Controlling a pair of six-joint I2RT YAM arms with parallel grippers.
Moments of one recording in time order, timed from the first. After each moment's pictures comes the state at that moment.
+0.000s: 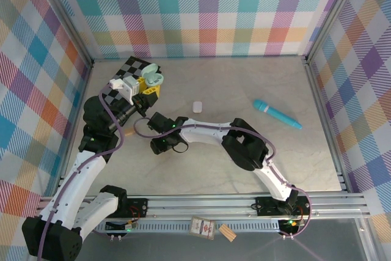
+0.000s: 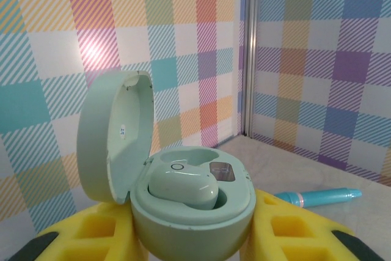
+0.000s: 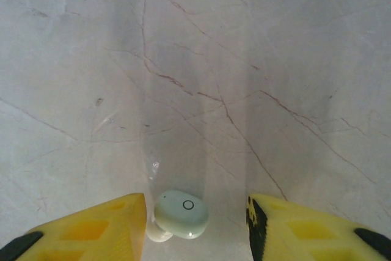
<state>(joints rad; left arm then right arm) -0.23 0.88 0.78 0.23 0.51 0.00 1.09 2.27 1.75 -0.59 -0.06 0.45</state>
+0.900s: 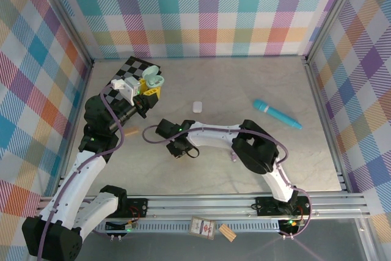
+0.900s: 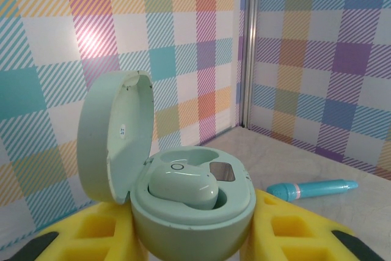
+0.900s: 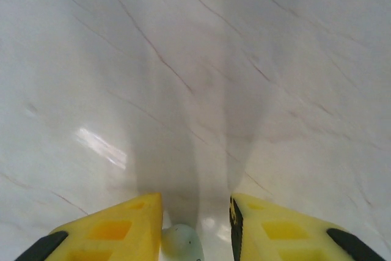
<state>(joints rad) -0.23 0.88 0.78 0.20 0.51 0.00 1.09 2.10 1.53 -0.74 0.14 0.41</state>
